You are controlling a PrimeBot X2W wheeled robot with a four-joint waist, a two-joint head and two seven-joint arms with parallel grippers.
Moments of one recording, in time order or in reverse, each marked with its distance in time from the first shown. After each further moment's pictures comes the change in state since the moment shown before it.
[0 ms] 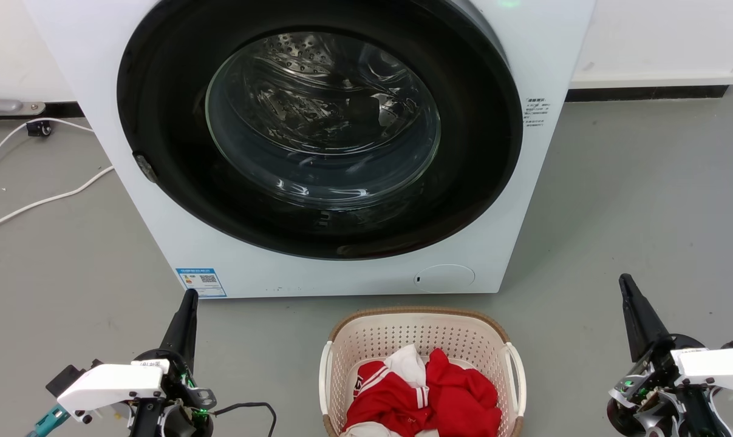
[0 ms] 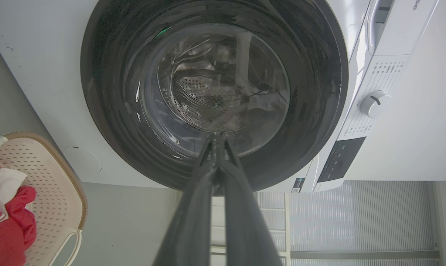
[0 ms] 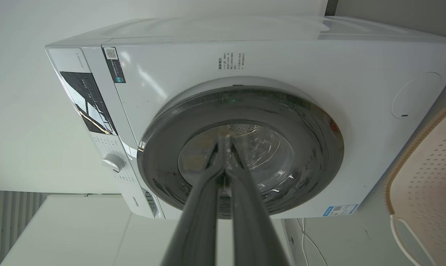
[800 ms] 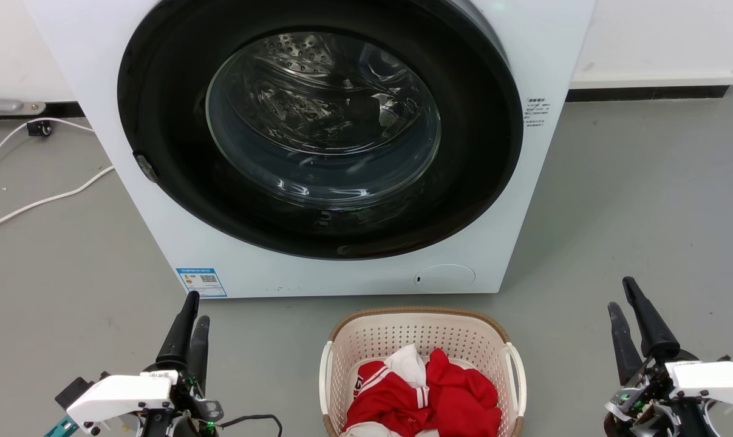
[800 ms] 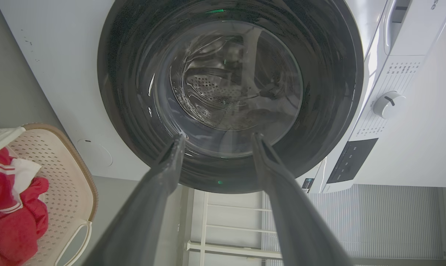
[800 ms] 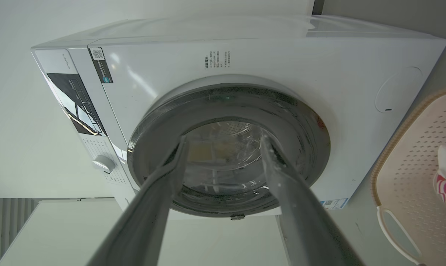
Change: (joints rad) left arm 0.025 -0.007 -0.014 0.017 0.001 0.001 -0.014; right arm 0.030 0.004 0.006 0.013 -0.001 0.000 -0.007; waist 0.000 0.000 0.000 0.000
